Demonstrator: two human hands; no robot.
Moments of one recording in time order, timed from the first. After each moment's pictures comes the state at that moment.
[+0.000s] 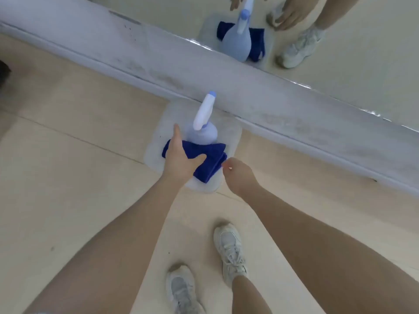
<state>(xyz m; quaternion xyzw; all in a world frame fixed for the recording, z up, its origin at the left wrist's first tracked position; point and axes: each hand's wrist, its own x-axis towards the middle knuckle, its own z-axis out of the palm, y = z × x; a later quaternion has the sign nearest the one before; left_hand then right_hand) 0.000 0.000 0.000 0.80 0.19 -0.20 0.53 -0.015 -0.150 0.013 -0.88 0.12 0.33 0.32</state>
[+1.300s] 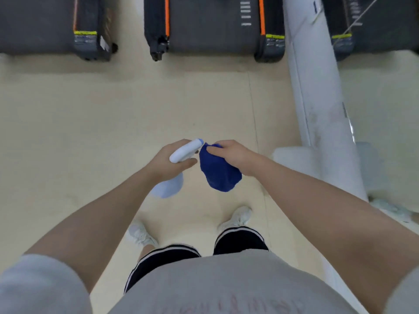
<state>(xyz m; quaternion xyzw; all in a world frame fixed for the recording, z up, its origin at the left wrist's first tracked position) -0.476 0.144 0.370 0.67 0.43 0.03 0.60 -0.283 0.085 0.376 -0.69 -0.30 0.63 0.20</state>
